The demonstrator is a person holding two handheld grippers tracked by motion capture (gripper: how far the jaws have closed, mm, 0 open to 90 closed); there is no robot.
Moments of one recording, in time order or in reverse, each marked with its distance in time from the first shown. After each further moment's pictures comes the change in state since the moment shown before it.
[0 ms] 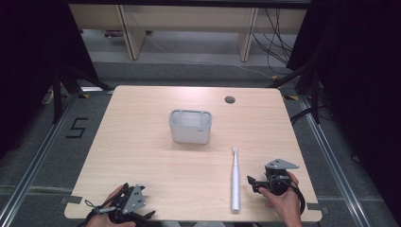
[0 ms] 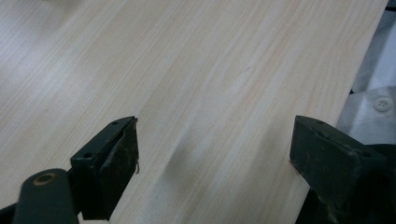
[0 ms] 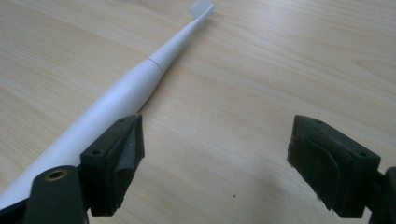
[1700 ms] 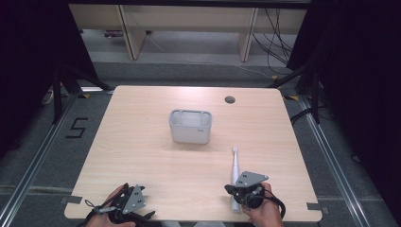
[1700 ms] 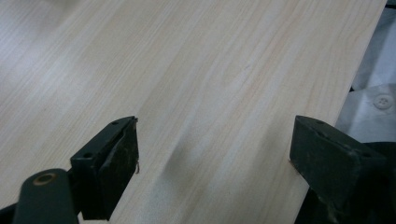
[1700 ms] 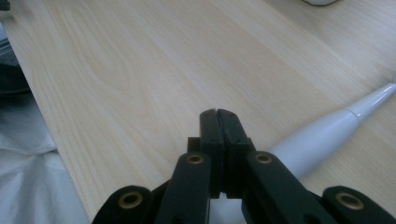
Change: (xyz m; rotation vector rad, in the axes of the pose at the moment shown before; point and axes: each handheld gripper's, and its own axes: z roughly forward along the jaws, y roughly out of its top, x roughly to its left) left arm -0.001 0.000 0.000 0.000 -0.001 0.001; right arm 0.084 0.008 -0.001 0.011 0.258 -0.320
